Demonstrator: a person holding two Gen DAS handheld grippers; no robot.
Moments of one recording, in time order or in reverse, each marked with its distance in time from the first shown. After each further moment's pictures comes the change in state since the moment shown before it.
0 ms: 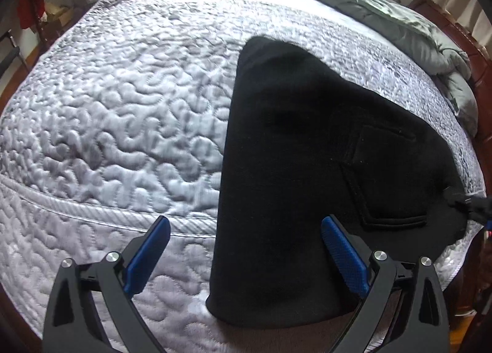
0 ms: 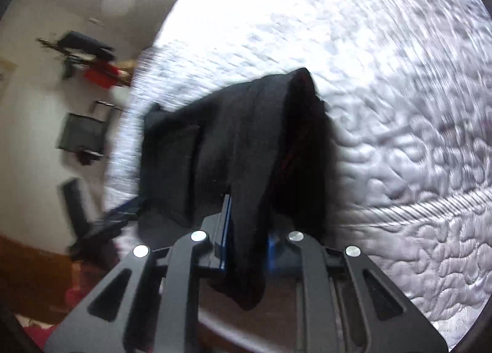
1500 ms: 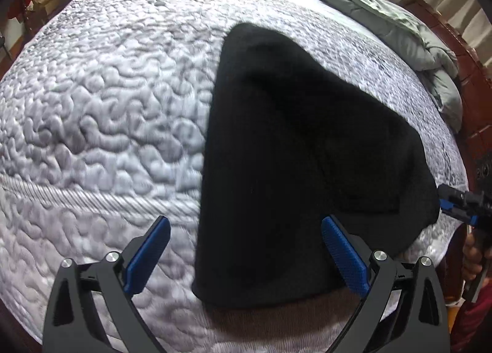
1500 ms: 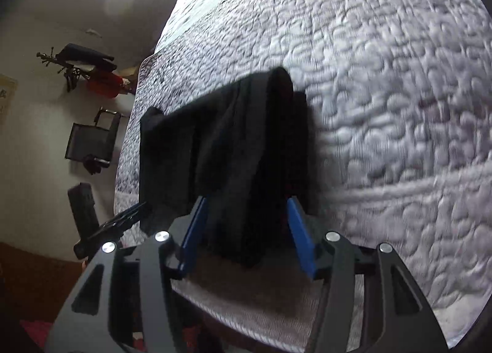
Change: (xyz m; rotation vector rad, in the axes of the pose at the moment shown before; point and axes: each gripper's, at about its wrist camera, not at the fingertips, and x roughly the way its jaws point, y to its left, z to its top) left arm -0.009 0.017 0.001 0.000 0.058 -0.103; right arm -0.029 -0.014 -0.016 0.036 0.002 0.102
